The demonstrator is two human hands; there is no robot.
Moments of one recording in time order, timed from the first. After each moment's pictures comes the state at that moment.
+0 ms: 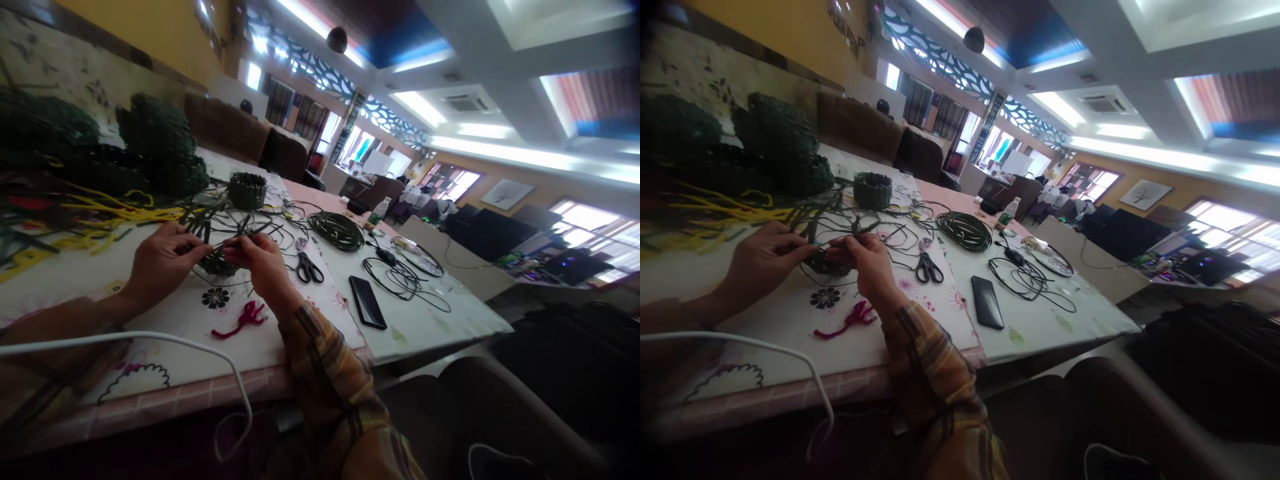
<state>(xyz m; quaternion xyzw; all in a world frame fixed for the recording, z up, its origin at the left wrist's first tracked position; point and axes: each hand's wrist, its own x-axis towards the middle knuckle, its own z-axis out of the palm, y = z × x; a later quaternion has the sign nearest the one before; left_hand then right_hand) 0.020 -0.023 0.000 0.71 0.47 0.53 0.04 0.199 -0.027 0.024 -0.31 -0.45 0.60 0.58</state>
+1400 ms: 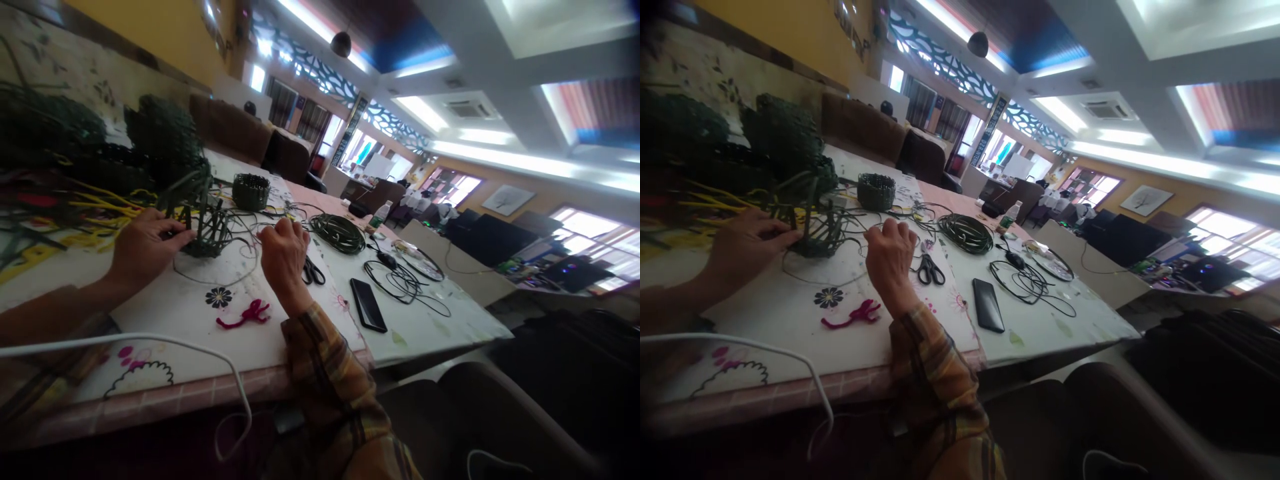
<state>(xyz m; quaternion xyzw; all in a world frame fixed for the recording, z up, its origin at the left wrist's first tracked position) -0.009 -0.007 0.008 0.67 0.57 0.48 0.01 0.225 -0.033 0.039 -0.57 -0.73 -0.25 0.28</state>
